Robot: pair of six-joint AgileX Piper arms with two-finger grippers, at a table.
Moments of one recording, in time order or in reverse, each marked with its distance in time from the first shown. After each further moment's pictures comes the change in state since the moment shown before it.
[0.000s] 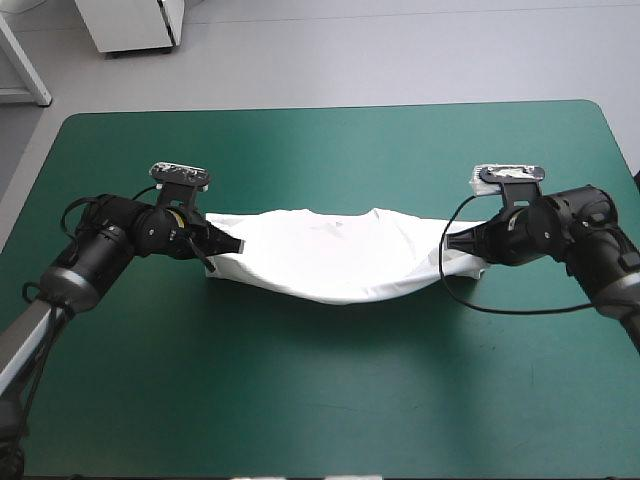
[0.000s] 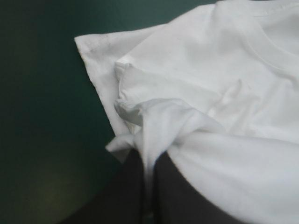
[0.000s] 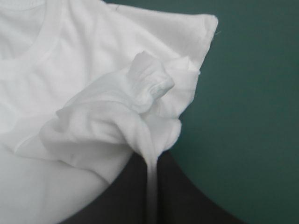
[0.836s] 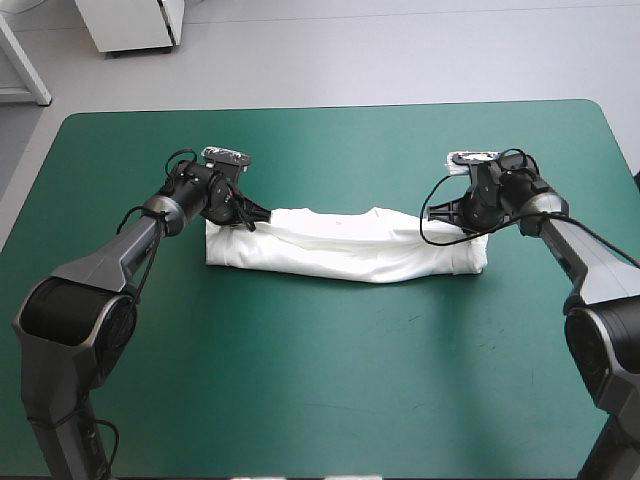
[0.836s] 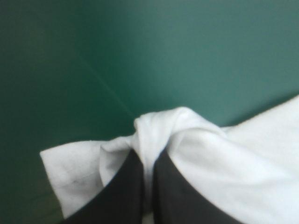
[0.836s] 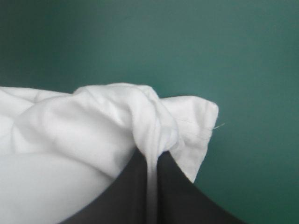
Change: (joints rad) left arm 0.031 0.554 -0.331 0.081 -0.124 -0.036; right arm -0.053 0.491 -0.221 -0.068 -0.130 0.049
